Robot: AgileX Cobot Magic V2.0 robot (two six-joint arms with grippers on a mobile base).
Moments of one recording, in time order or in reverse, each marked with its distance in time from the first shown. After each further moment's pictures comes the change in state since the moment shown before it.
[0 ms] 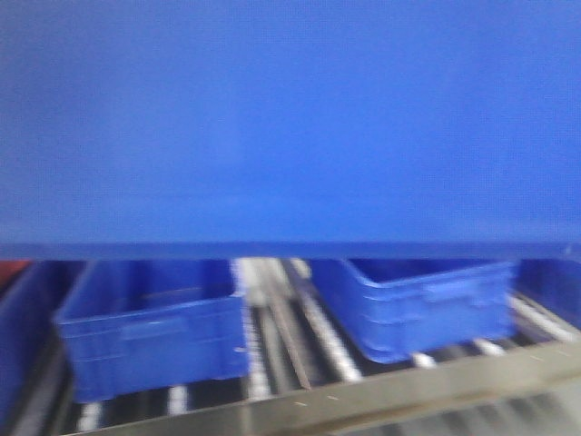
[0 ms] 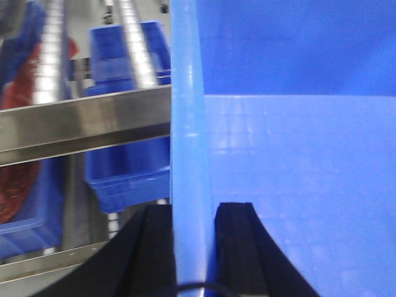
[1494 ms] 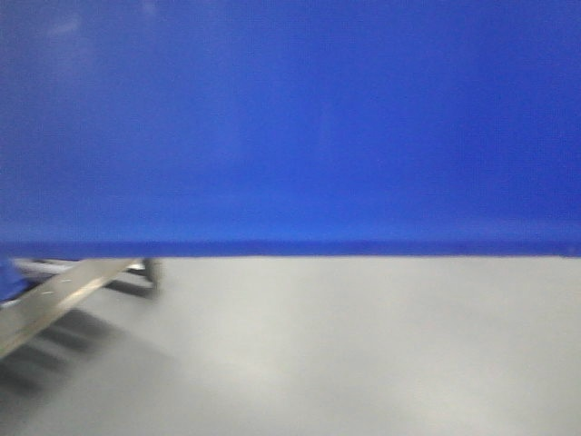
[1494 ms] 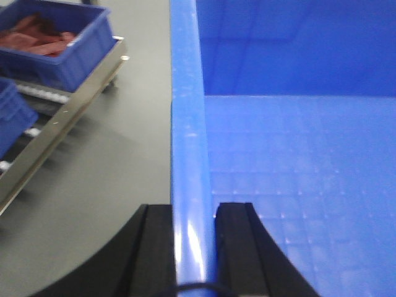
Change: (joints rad) left arm 0.000 0.000 0.000 -0.001 0.000 0.000; right arm 0.000 0.000 0.000 0.000 0.000 0.000
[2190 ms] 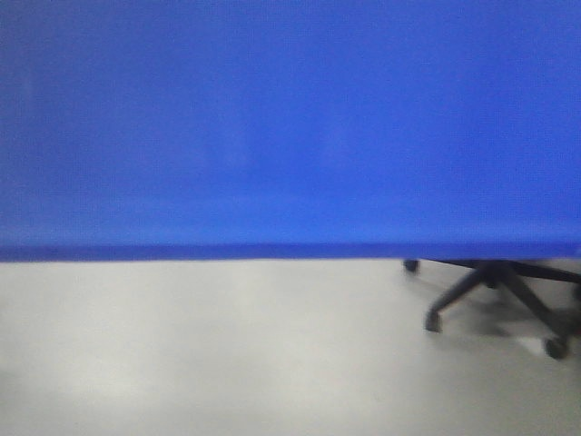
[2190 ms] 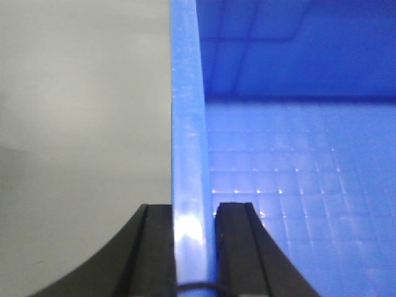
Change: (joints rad) left arm 0.000 0.000 0.000 0.000 0.002 0.000; right arm 0.000 0.000 0.000 0.002 0.000 -0.002
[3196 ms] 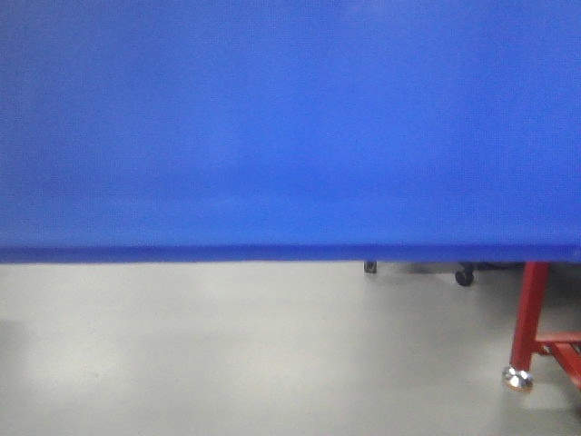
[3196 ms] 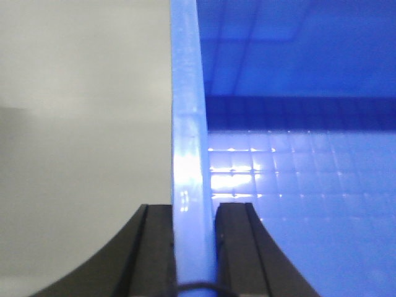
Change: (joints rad) left arm 0.000 0.000 0.000 -0.002 0.007 0.000; right arm 0.000 0.002 0.000 0.004 0.002 0.000
